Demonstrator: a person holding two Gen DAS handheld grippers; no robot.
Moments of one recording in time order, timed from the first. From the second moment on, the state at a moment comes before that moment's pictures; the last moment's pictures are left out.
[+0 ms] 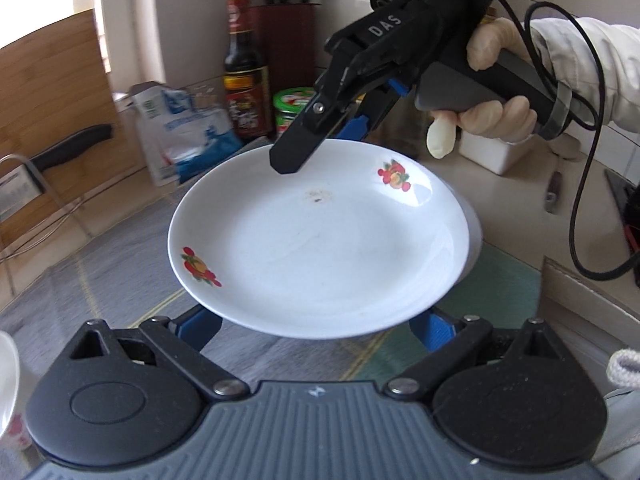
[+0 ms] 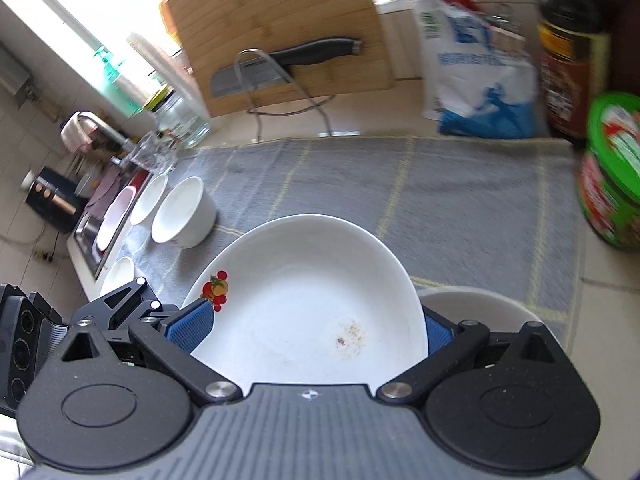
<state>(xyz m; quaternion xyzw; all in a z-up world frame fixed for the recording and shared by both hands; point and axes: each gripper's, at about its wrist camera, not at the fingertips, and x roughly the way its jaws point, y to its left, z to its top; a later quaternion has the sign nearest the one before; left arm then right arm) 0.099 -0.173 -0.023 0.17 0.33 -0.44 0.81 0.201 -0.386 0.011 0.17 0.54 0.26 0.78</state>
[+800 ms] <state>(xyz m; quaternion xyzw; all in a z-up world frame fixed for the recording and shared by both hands) 0.099 -0.213 -0.037 0.20 0.33 -0.50 0.78 0.162 -0.437 -0.015 0.21 0.54 0.19 0.79</state>
